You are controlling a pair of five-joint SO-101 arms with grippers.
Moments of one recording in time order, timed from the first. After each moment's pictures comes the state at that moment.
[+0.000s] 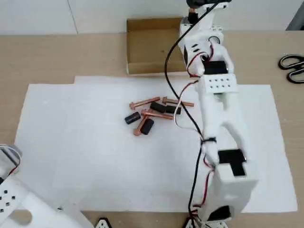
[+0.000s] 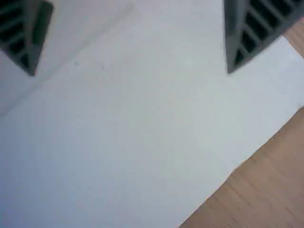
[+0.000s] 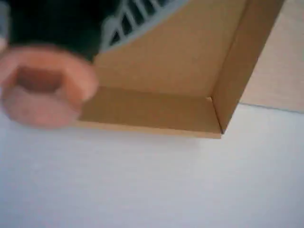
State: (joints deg) left arm -57.1 -48.9 30.2 90.6 -2.2; right arm -8.9 17.4 -14.6 21.1 -4.6
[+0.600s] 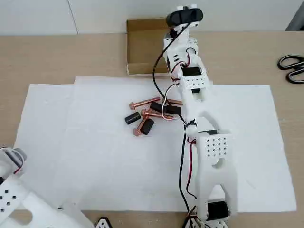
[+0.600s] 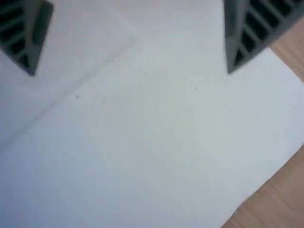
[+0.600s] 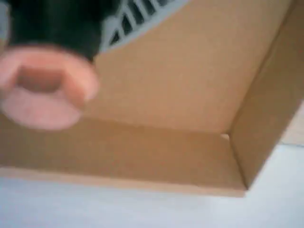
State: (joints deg) left arm -57.2 -48.9 30.2 93.8 -2.2; right arm -11.3 54.4 -41.8 12.6 -4.6
